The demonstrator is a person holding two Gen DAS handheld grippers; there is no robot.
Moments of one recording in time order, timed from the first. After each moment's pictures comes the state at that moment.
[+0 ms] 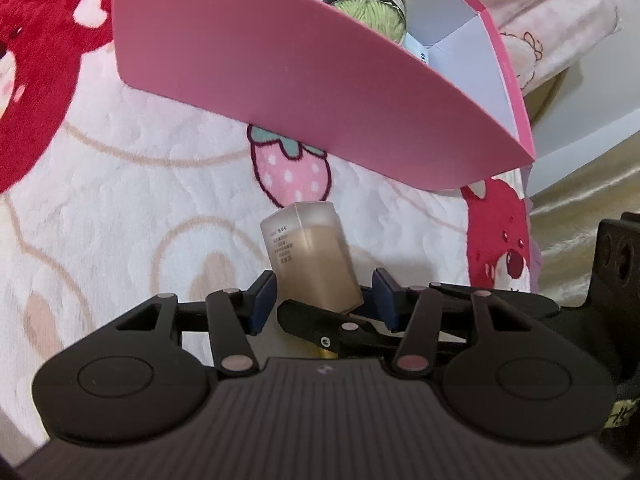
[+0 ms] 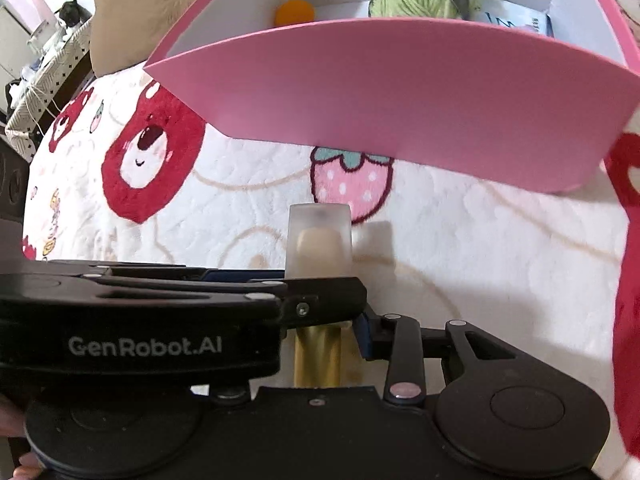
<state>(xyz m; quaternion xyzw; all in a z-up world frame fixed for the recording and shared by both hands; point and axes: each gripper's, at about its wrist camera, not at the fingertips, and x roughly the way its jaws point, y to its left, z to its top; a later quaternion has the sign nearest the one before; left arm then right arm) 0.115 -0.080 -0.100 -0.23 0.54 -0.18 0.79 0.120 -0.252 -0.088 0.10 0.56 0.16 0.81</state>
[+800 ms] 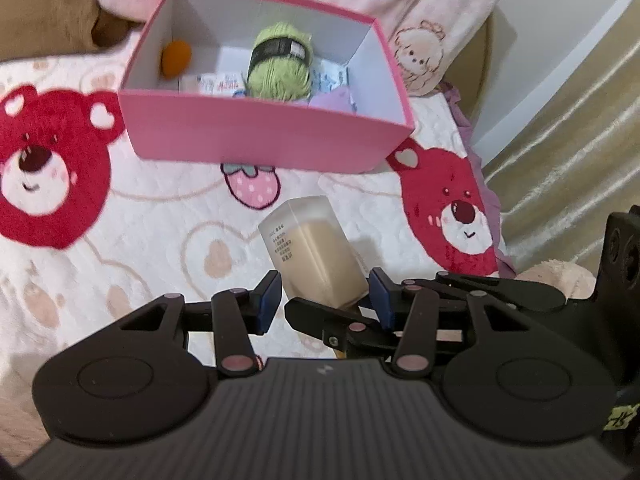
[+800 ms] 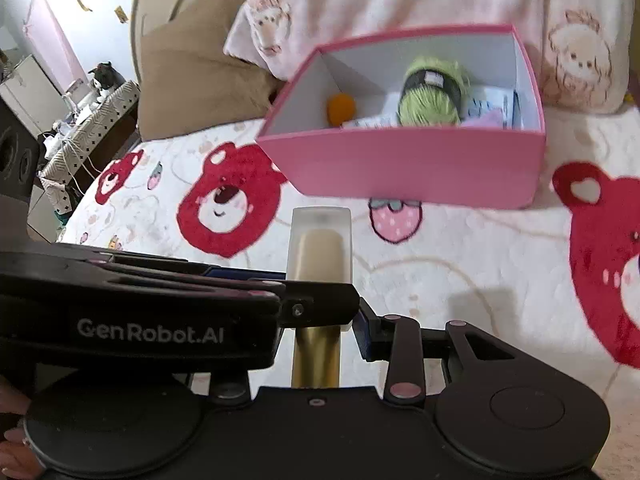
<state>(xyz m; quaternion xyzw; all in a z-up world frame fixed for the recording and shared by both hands) 0.041 -0.084 0.018 -0.10 0.50 -0.22 0.83 0.022 -0.236 0.008 0.13 0.44 0.16 0.87</state>
